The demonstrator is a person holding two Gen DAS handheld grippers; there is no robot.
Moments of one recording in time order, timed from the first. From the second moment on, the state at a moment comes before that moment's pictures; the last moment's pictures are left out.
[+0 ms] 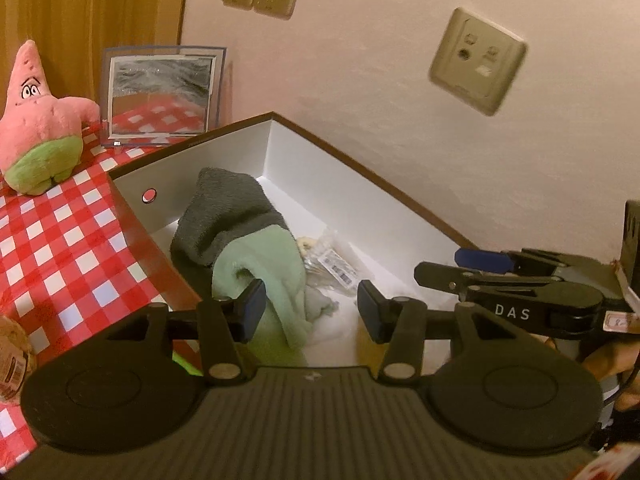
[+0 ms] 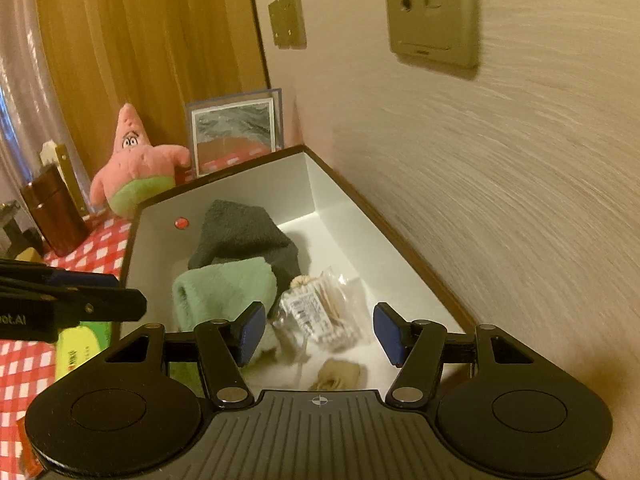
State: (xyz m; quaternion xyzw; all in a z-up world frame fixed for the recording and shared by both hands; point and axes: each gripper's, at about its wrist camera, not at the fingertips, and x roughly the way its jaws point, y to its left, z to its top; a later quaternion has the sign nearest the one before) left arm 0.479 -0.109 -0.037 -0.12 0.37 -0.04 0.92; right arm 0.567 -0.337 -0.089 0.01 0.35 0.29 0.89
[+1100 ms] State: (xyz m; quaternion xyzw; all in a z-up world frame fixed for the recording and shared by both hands) left arm 0.259 -0.023 -0.023 -0.10 0.36 -0.05 0.93; right arm 0.348 -0.322 -0.057 0.05 0.37 0.28 0.88
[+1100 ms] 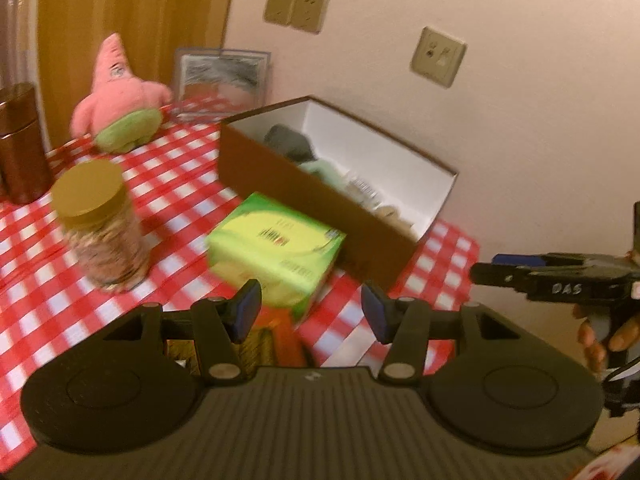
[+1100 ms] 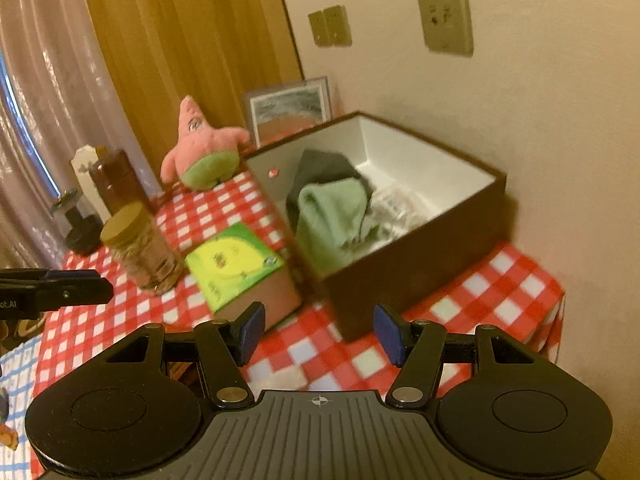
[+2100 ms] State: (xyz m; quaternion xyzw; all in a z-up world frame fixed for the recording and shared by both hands) left arm 0.205 0.010 -0.112 0.02 0.42 -0.01 0.91; right arm 0.273 -0.239 -0.119 0.03 0.45 0.29 0.84
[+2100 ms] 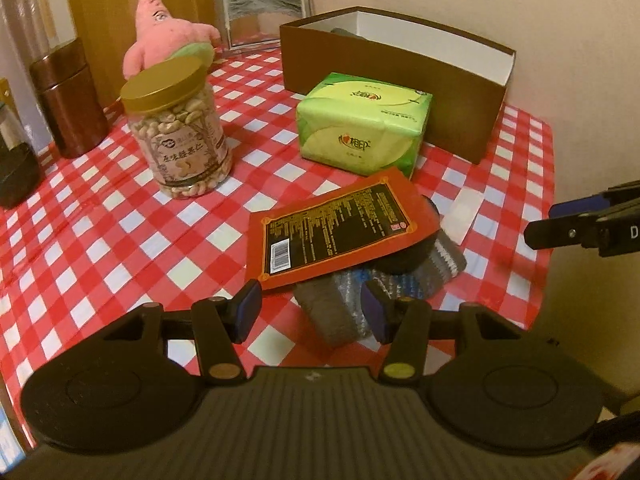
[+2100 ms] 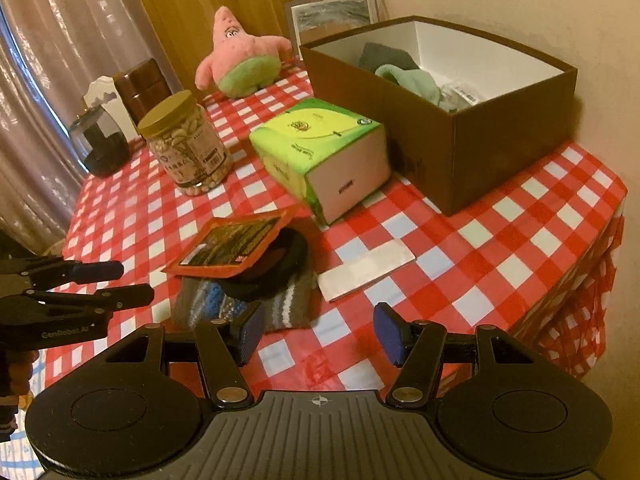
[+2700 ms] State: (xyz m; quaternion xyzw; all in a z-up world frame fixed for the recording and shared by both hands) left arm 0.242 -0.007 -0.153 0.10 0.43 -0.02 0.90; right arm 0.297 -0.239 -0.139 0.04 0.48 0.27 0.83
